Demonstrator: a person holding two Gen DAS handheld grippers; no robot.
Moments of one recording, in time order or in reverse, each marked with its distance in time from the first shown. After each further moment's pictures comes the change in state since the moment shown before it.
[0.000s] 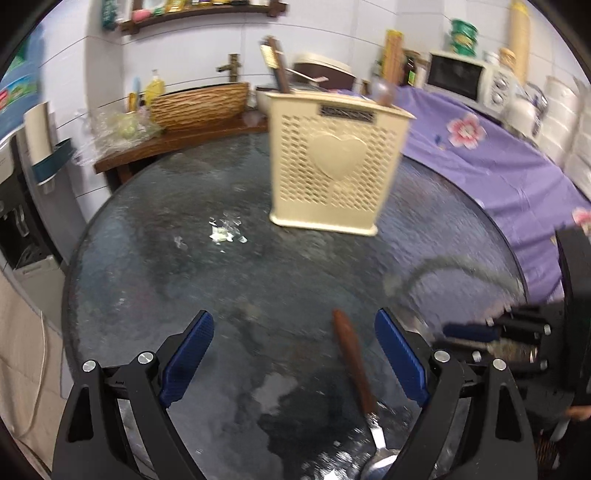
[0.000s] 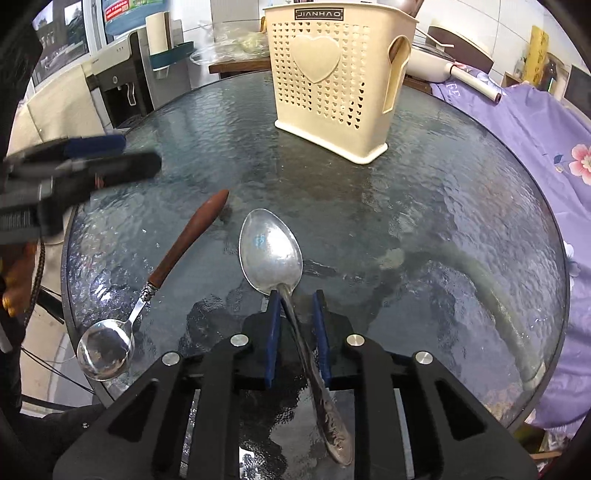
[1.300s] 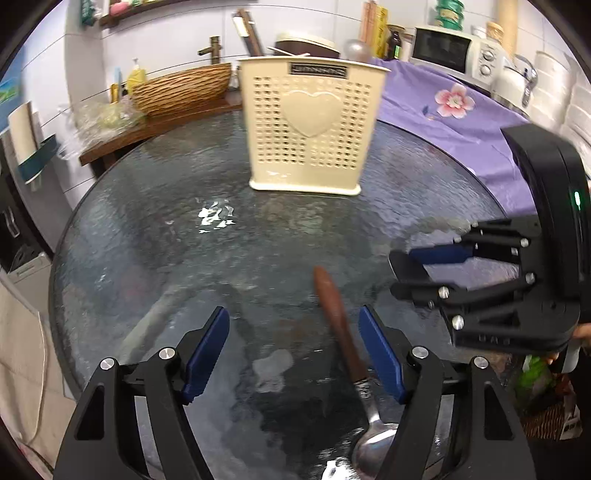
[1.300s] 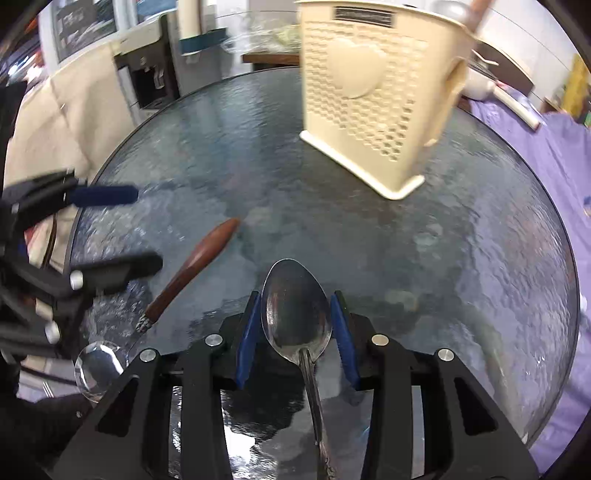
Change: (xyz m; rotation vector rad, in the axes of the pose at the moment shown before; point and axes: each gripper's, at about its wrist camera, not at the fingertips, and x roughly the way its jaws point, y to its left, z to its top) left arm 0.010 -0.014 -0.015 0.038 0.082 -0.027; right arm 0.020 0.000 0.043 -0.108 0.034 0.070
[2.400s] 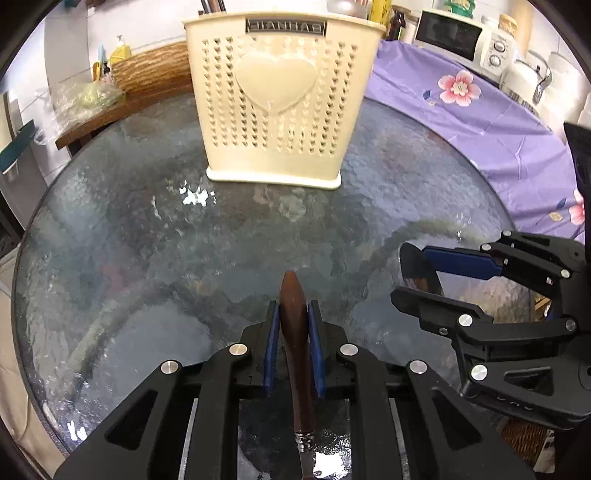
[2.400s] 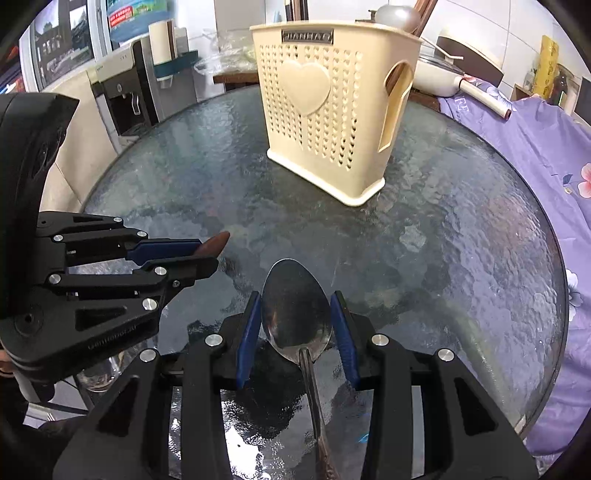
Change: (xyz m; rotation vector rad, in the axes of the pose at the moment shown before) left arm 0.046 -0.021 0.029 -0.051 0.078 -0.034; right arm -0.017 -0.013 -0.008 0.078 -0.076 -0.043
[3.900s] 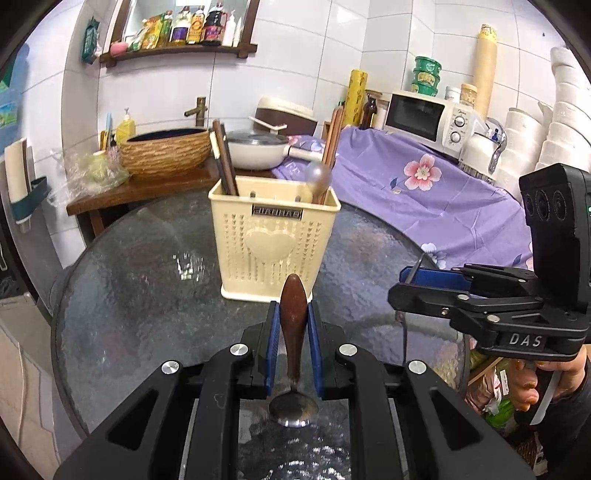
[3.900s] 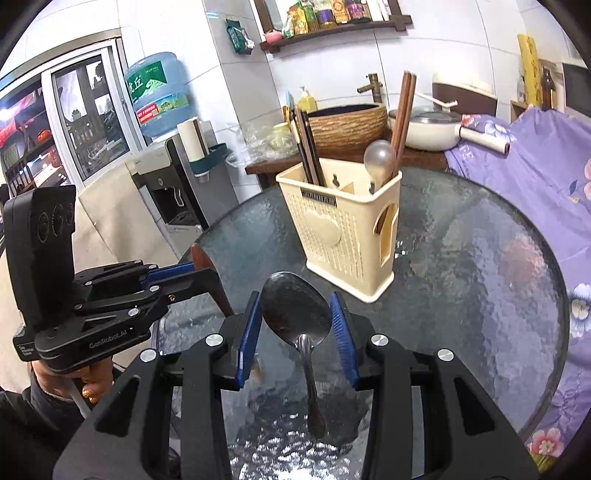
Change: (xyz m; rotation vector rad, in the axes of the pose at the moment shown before) left arm -0.119 0.006 0.031 0.025 -0.326 -0.079; right arm -0.104 -0.018 0.046 0.120 -0.266 0.189
